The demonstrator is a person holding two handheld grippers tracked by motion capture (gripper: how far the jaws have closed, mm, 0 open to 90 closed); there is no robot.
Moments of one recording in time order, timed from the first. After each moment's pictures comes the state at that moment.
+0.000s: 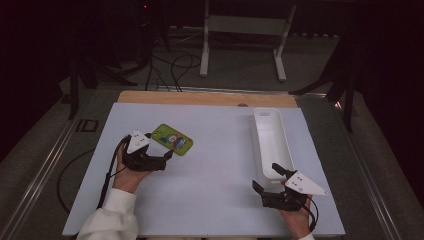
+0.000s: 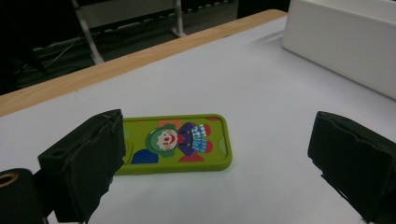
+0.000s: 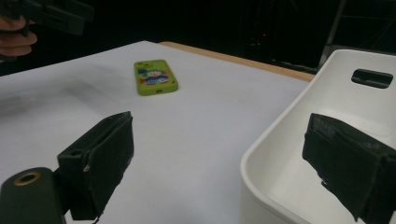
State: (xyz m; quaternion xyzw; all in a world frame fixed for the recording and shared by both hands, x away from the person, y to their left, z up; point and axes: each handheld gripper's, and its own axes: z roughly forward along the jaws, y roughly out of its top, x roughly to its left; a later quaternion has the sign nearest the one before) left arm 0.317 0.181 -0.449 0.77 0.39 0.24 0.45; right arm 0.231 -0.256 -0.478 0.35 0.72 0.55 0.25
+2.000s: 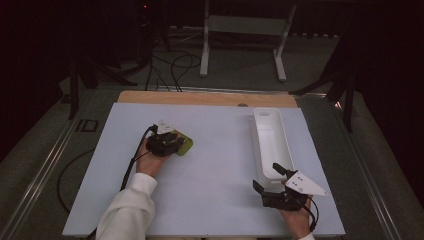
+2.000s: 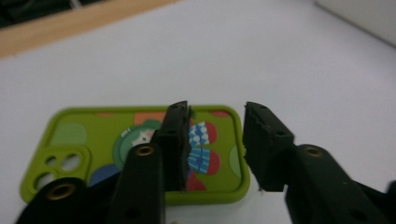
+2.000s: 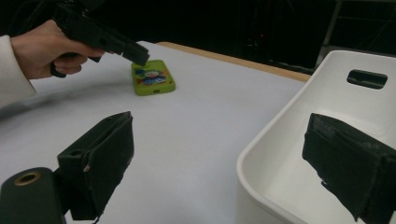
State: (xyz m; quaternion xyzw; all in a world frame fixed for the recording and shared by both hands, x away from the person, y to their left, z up) left arm 0.387 0.138 -0.490 0.80 0.42 0.18 0.38; right arm 0.230 -0.256 -0.478 0.35 0.72 0.55 0.26
